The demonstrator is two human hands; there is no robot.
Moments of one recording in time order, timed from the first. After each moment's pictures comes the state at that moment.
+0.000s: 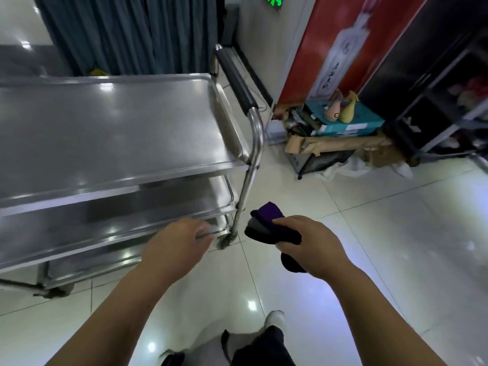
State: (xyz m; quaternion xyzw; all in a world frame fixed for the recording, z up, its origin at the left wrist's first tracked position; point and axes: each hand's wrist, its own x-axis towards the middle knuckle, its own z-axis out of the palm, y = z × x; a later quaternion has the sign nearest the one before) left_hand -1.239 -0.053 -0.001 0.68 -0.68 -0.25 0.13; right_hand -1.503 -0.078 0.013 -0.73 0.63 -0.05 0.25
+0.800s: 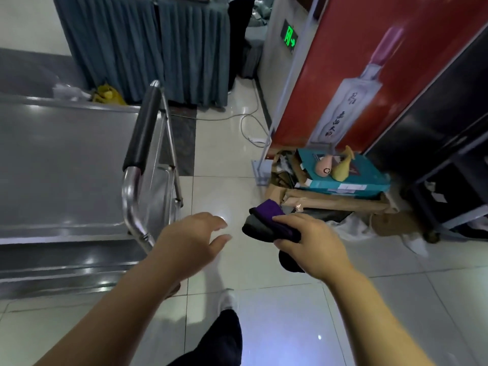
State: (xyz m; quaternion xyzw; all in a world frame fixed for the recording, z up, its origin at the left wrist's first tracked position) left_hand -1.527 -0.312 0.032 0.68 -0.70 -0.15 0.18; right_hand -1.758 -0.388 0.045 -0.82 0.53 -0.06 0.19
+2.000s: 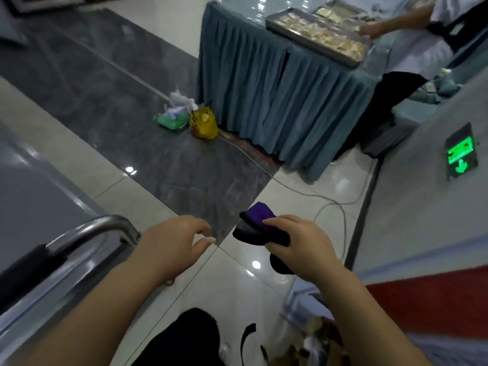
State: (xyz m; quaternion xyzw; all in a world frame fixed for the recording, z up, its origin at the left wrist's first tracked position) left_hand -1.347 -0.852 0.023 0.90 -0.37 -0.15 0.17; right_hand -1.480 -1.065 0.036 -0.96 0.18 0.05 0.18
